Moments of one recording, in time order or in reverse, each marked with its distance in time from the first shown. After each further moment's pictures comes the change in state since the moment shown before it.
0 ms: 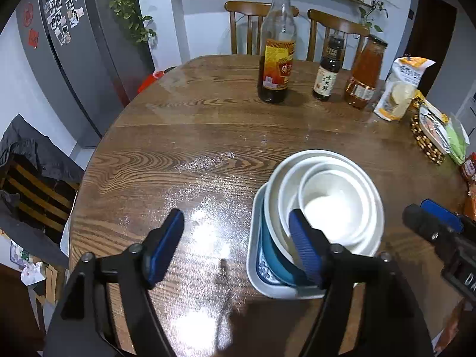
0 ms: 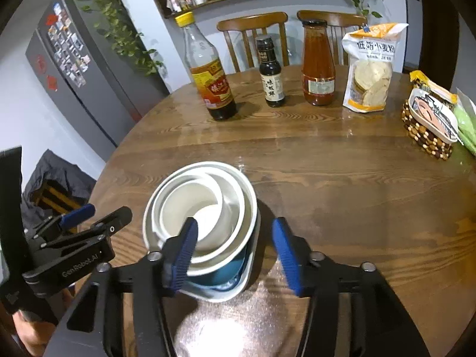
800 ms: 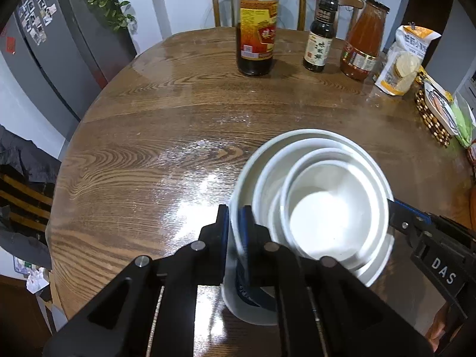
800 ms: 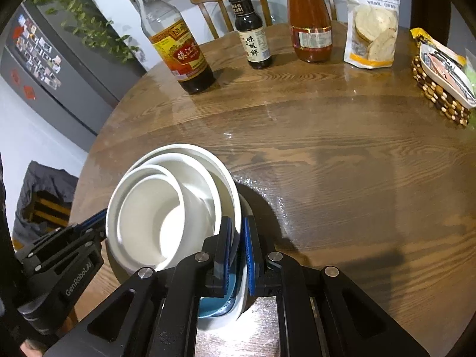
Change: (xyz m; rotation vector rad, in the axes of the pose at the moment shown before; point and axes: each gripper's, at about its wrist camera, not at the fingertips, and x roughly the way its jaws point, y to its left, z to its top) left arm 0.057 -0.022 0.012 0.052 0.128 -0.022; right arm 0.071 -0.022 0.011 0.132 0.131 -0.011
